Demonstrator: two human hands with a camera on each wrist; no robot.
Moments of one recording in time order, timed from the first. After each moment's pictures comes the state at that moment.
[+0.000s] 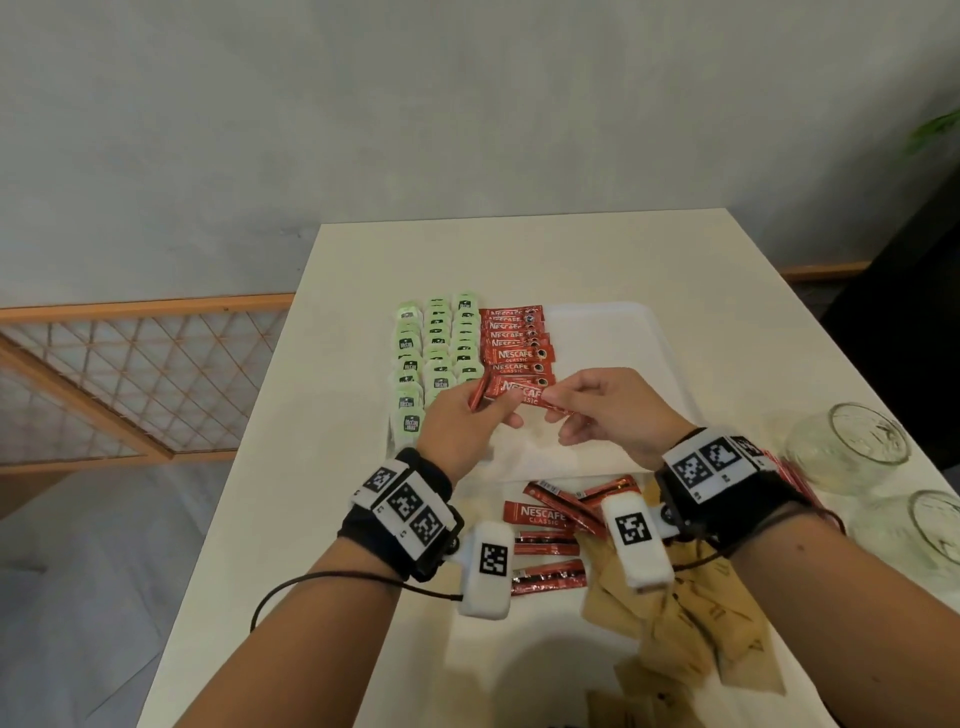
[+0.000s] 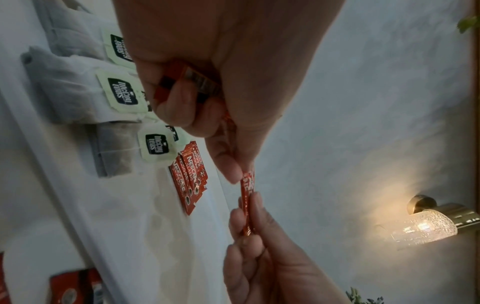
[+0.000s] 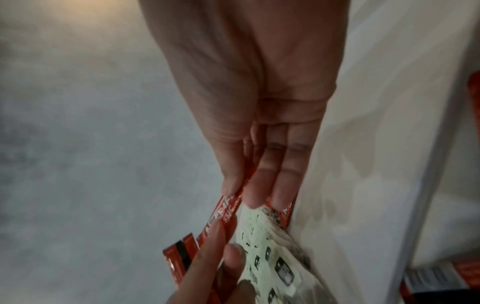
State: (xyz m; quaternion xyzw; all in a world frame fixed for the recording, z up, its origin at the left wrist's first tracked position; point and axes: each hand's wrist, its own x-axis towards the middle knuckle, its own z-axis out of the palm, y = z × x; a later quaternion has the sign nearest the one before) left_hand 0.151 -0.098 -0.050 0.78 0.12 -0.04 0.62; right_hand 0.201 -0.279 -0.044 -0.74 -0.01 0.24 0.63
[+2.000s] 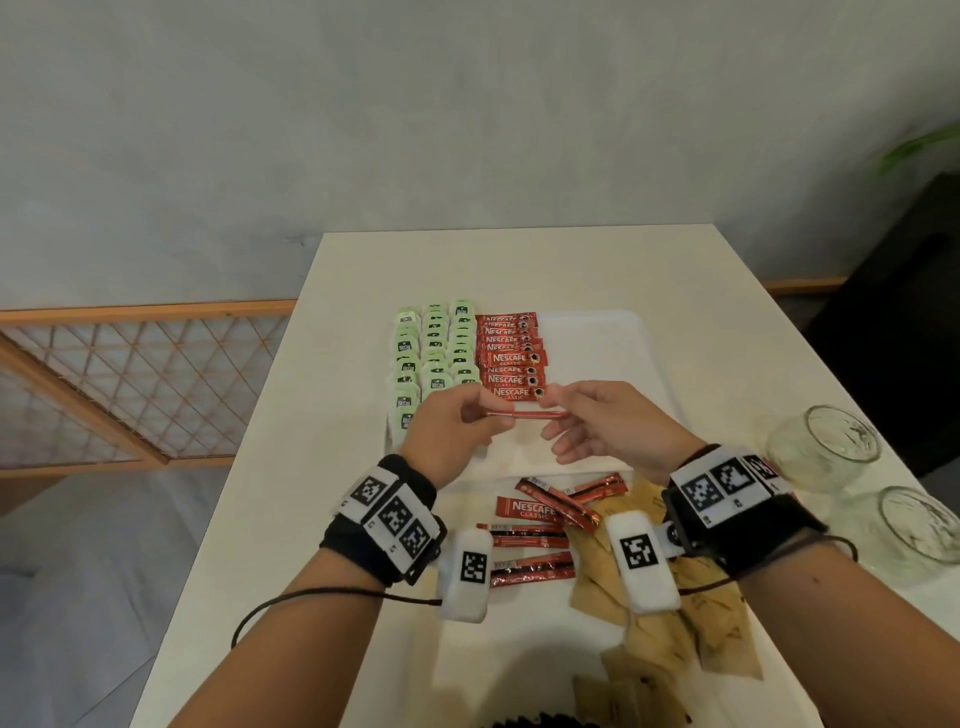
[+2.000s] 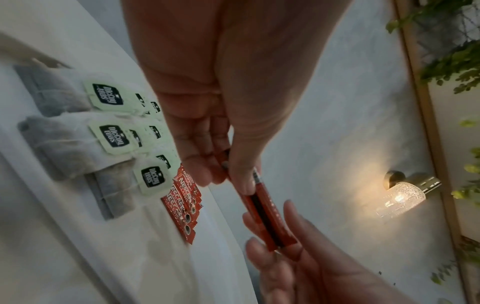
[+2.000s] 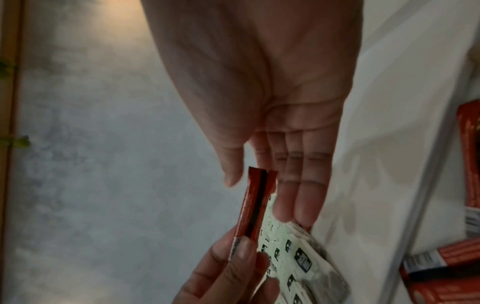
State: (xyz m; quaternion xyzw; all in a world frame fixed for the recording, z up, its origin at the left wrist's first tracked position) left_hand 0.134 -0.090 -0.043 0.79 0.04 -0.01 0.61; right_hand 0.173 -0.287 -0.024 -0.73 -0.03 0.27 0.63
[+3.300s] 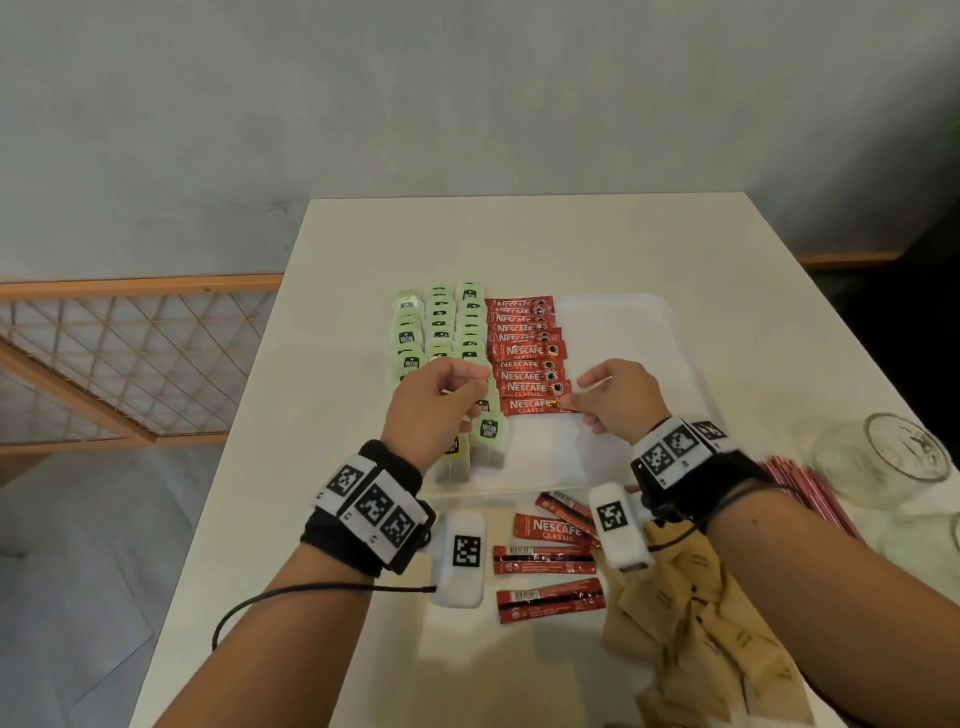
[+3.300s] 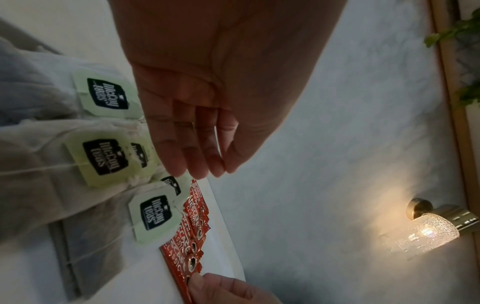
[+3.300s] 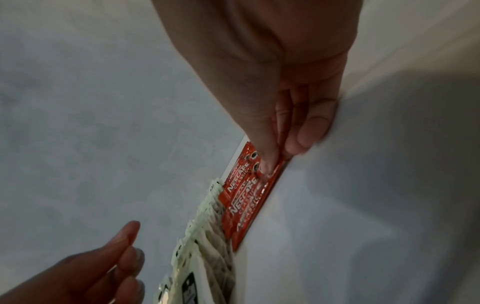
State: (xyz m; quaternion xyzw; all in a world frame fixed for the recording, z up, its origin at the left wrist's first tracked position) left_hand 0.176 -0.054 -0.061 0.77 0.13 0.00 0.62; right_hand 0.247 -0.265 -0.090 -0.87 0.10 0.15 0.46
